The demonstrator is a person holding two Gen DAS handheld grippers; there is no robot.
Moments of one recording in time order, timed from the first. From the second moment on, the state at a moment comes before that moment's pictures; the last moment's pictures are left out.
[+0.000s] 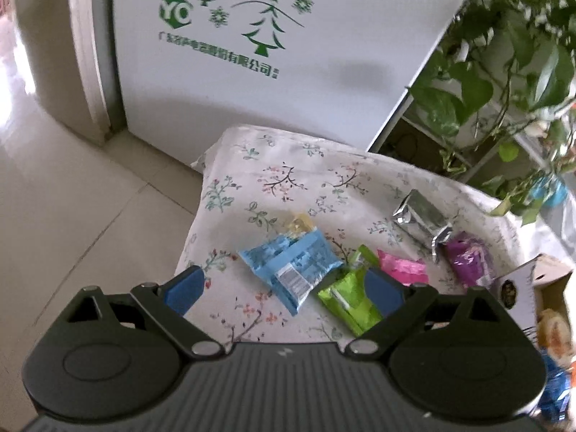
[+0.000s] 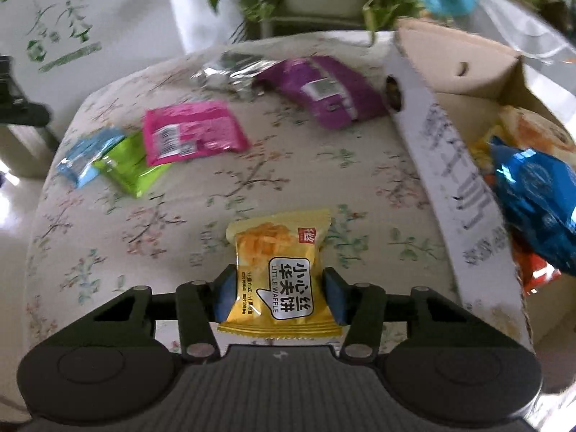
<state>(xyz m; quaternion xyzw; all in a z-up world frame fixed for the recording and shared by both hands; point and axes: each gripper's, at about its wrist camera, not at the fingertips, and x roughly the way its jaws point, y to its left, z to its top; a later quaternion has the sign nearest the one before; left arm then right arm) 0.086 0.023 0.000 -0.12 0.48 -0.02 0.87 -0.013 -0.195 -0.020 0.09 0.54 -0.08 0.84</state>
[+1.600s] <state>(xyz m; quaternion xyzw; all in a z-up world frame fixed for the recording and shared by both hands) 0.124 -0.002 -0.037 -0.04 0.48 -0.08 0.87 0.013 -0.217 0.010 0.26 0.53 0.01 0.81</state>
